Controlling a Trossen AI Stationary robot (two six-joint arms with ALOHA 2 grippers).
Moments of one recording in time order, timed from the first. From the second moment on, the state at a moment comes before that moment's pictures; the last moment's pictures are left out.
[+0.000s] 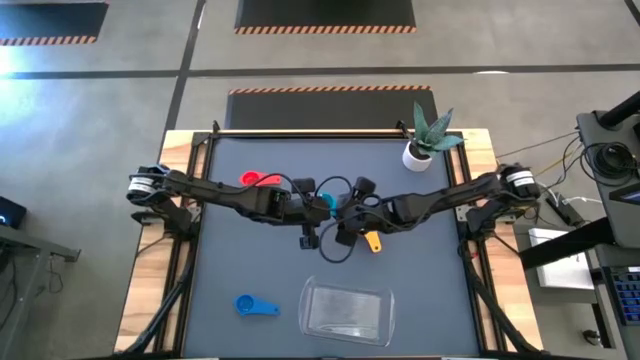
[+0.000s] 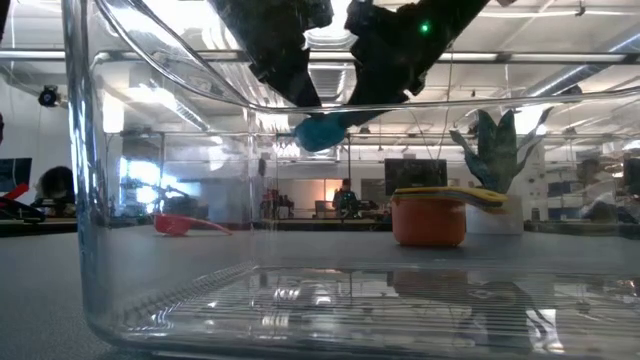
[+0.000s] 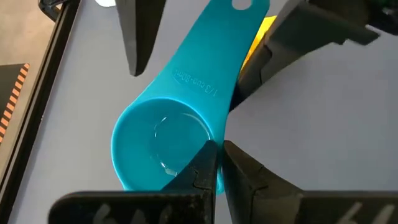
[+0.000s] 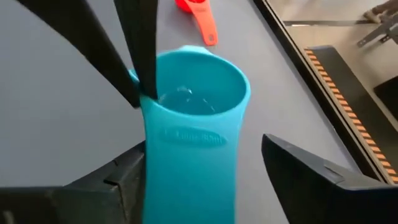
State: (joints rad) left arm -0.10 1.68 1.31 -0.52 -0.33 -0.01; right arm 0.14 1.63 1.15 -0.34 0.55 0.16
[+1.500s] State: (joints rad) left arm -0.10 1.68 1.30 -0.52 -0.33 -0.01; right arm 0.13 1.65 1.23 -0.50 0.42 0.25
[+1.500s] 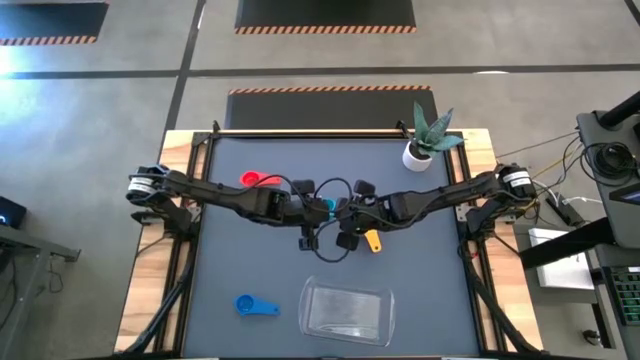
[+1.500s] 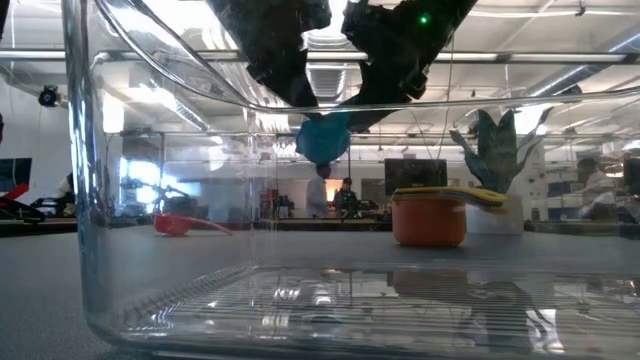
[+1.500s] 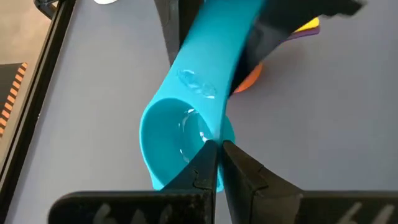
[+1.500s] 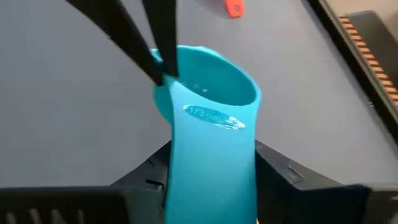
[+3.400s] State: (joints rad) left arm -0.10 1.68 1.21 -0.41 -0.40 -0.04; right arm 0.10 1.64 1.23 -0.49 0.39 0.30
